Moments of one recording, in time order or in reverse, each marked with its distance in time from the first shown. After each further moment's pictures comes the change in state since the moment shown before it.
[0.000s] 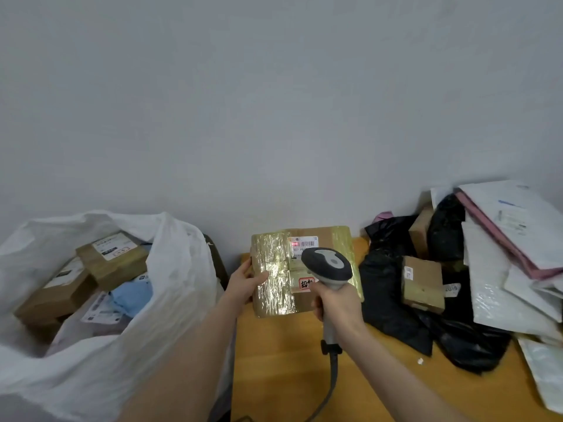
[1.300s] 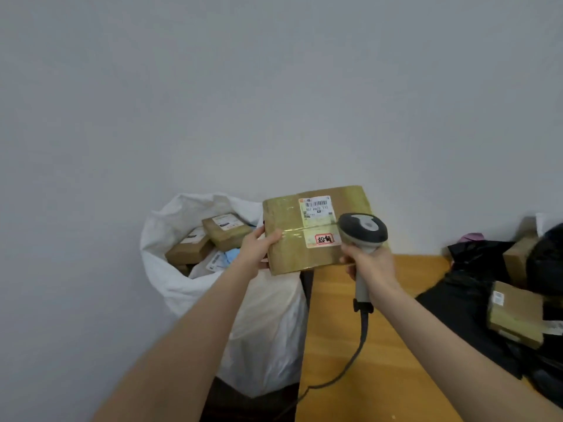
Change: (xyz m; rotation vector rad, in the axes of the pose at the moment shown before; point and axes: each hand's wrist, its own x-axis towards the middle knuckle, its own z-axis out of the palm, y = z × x) left_hand -0.132 0.071 -0.122 -0.062 0.284 0.111; right_hand -0.075 -0.050 0.065 0.061 -0.134 -0.199
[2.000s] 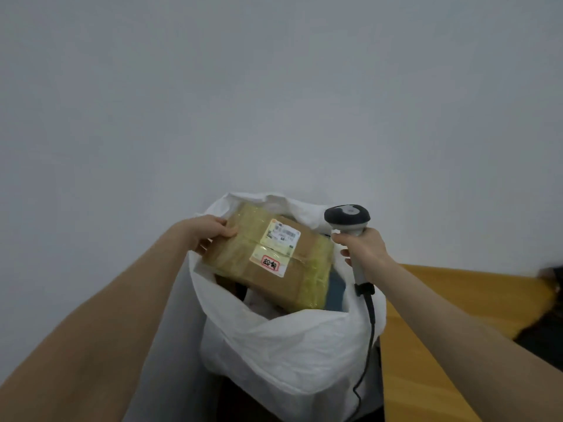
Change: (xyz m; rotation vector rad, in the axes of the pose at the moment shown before) left_hand 0.138 0.067 -0.284 0.647 -0.081 -0.289; right_hand 0.098 -0.001 0.240 -0.187 -0.176 0.021
